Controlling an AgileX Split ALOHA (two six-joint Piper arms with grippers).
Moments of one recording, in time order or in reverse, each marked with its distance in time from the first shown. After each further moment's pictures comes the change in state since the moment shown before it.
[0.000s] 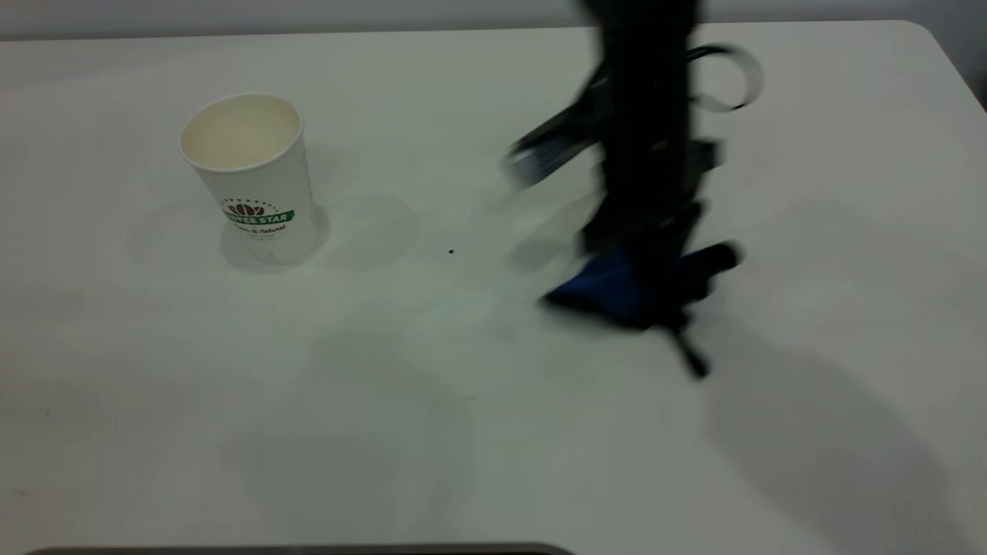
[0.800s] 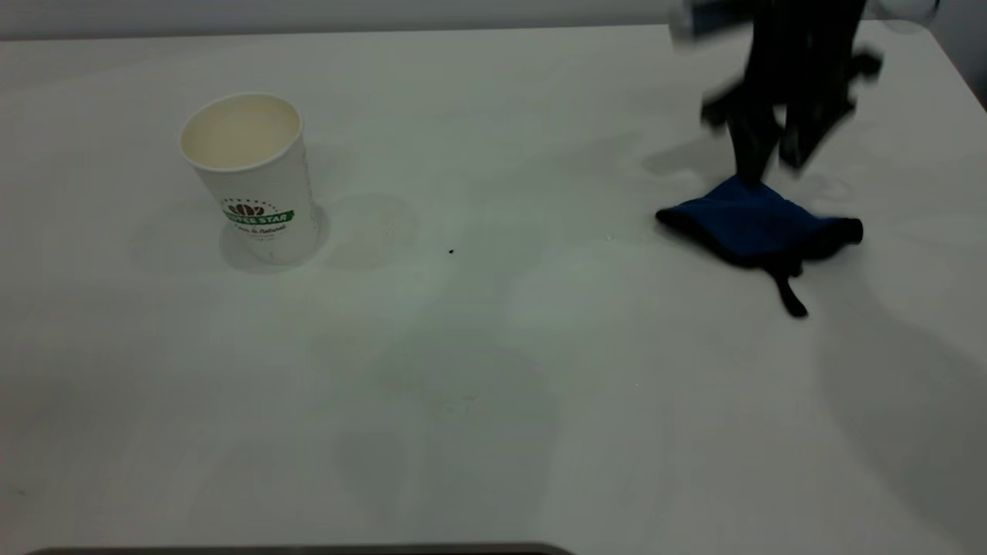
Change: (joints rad) left arm 0.000 0.000 0.000 0.000 0.000 0.000; right arm -0.222 -0.161 0.008 0.033 -0.092 0.098
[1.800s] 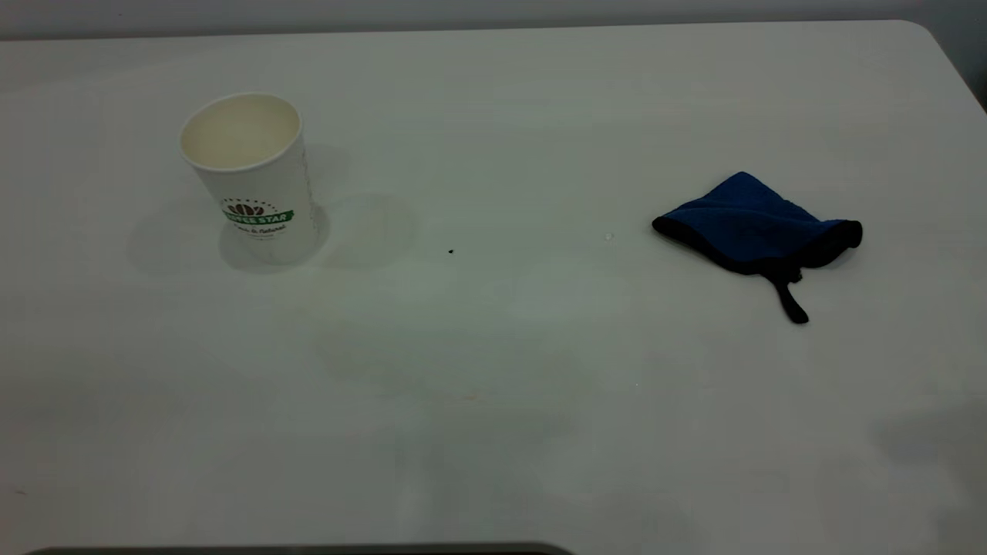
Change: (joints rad) left arm 0.000 0.000 0.000 0.000 0.000 0.001; right arm -0.074 -1.435 0.943 0.000 0.377 0.165
